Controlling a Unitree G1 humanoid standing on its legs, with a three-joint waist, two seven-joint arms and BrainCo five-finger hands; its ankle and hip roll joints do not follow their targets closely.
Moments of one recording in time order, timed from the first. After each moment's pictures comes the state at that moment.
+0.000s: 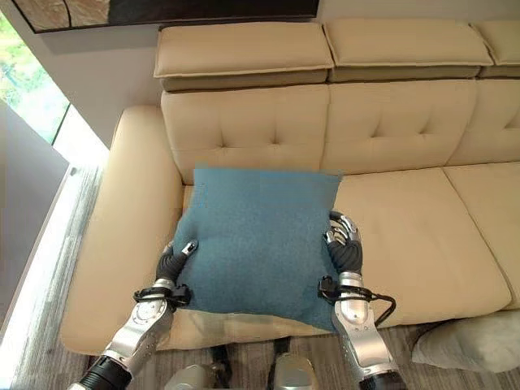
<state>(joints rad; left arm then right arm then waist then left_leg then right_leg) -0.07 0.31 -0.37 0.26 -0.45 -0.16 0.33 -0.02 -0.33 0.17 0.06 0.17 -0.20 -0.39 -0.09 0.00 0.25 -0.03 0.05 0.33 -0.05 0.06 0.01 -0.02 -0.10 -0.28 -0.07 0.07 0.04</state>
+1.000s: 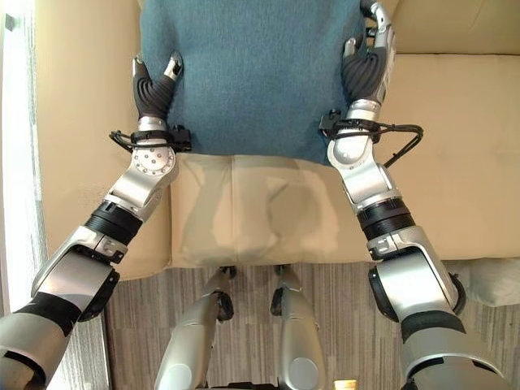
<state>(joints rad) -1.04 0.37 -0.41 0.59 -0.30 -0.21 0.66 -1.03 -0.52 0.32 0.53 0.00 -0.16 -0.72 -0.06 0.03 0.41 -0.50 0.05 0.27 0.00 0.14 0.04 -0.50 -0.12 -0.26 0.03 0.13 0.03</state>
